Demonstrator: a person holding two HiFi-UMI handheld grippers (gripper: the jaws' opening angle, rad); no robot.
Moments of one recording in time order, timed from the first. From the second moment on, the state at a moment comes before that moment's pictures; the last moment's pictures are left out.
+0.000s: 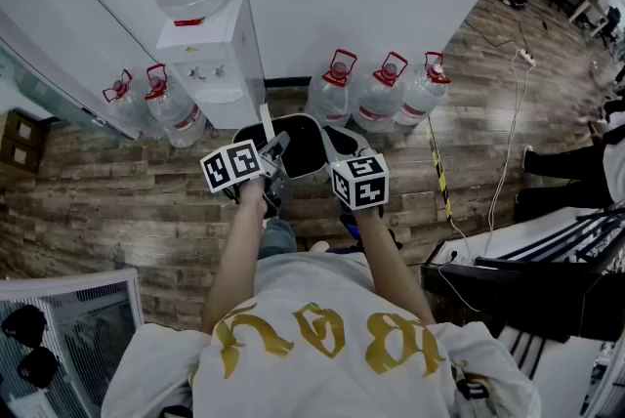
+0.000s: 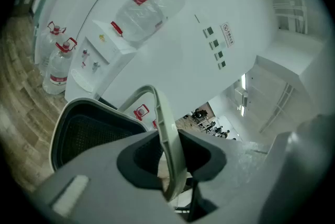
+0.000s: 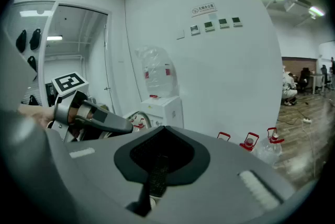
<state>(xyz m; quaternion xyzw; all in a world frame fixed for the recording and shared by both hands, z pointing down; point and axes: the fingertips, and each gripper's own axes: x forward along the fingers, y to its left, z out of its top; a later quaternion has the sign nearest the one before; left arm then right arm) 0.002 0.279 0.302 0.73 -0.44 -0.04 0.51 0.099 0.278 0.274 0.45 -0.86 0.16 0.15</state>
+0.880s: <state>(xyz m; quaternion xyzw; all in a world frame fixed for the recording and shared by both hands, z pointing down) -0.021 0.253 0.314 0.71 -0.48 -0.06 0.52 0.089 0.250 0.286 0.42 -0.88 0.21 0.11</state>
